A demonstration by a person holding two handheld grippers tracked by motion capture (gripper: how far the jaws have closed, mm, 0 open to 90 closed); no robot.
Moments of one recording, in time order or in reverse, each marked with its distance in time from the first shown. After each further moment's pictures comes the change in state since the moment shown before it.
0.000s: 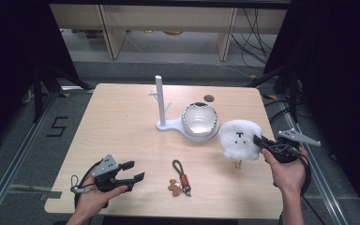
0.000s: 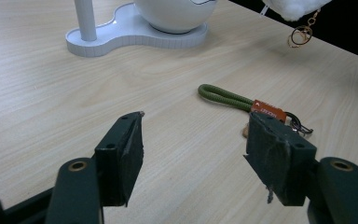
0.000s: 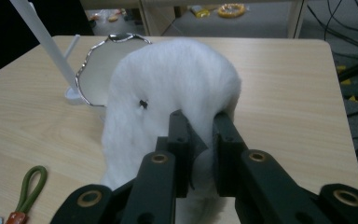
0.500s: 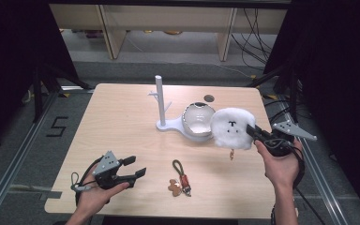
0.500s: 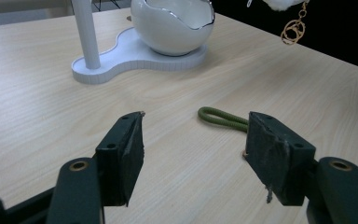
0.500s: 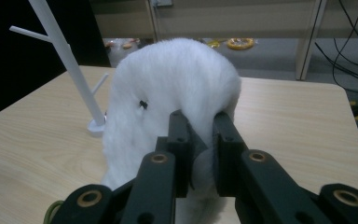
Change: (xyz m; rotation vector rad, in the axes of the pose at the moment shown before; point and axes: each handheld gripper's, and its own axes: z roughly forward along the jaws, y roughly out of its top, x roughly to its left) left arm -0.006 0.017 0.000 -0.047 0.012 0.044; right arm 0.024 0.023 0.004 -0.119 0.054 -0.051
